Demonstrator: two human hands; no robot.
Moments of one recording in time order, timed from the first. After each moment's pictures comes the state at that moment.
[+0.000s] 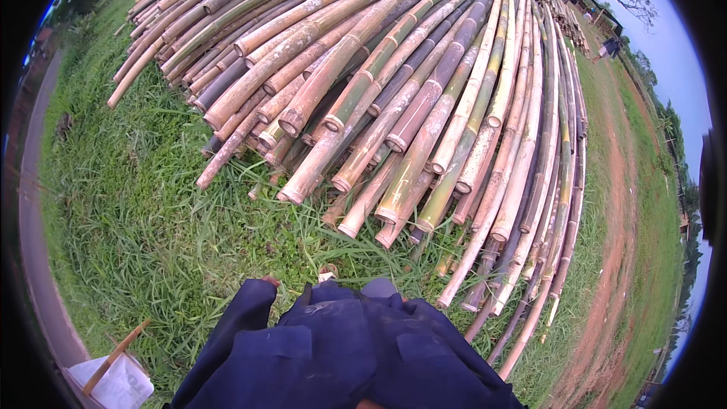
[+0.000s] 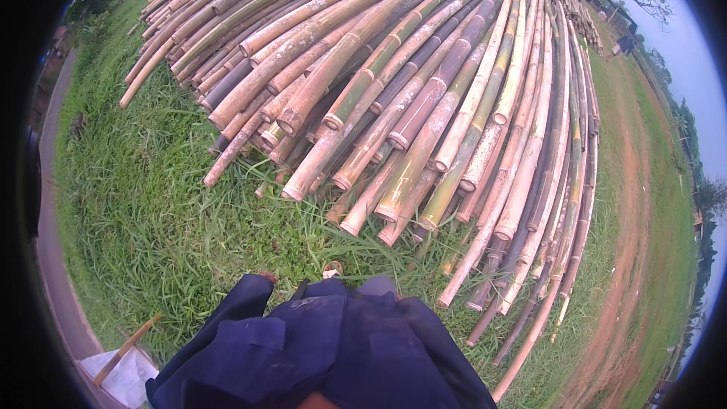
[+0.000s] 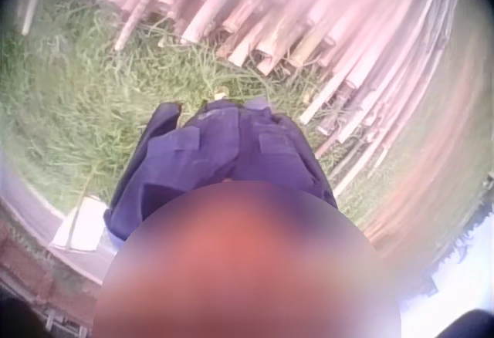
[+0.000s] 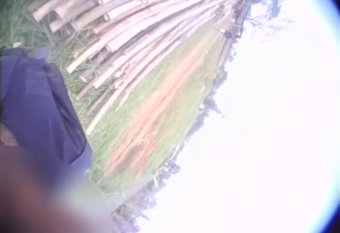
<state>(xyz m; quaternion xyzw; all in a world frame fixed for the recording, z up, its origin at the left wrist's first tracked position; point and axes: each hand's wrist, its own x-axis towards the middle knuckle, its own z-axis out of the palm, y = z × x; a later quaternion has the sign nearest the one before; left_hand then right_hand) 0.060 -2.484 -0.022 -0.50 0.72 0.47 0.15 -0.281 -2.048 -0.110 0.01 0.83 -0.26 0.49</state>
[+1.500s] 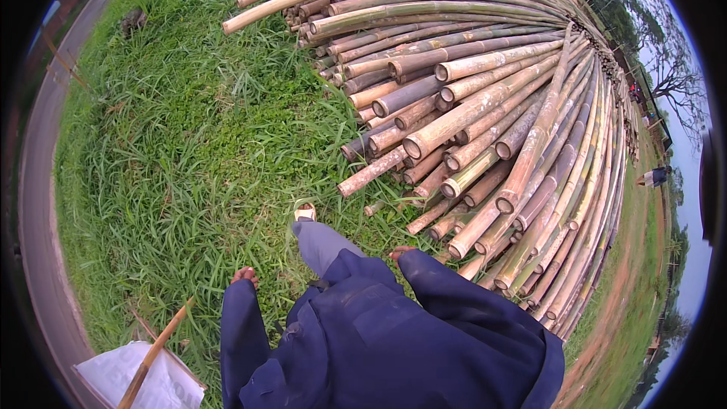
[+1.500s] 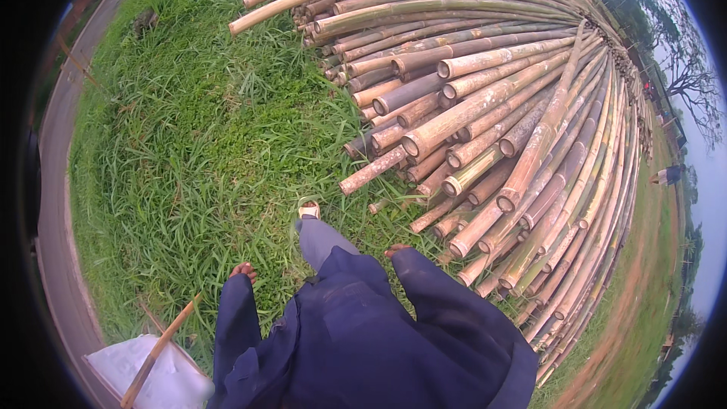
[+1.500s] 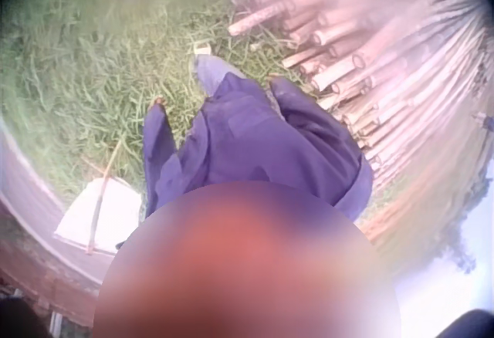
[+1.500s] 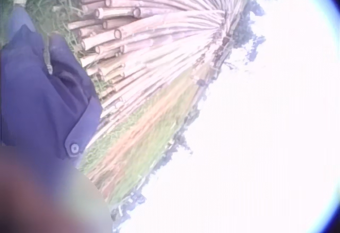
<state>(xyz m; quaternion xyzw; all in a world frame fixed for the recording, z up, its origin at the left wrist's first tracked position) 0.525 -2.850 -0.065 -0.70 0.20 0.62 -0.28 -0.042 -2.743 -0.051 -0.27 0.80 -0.13 0.52</state>
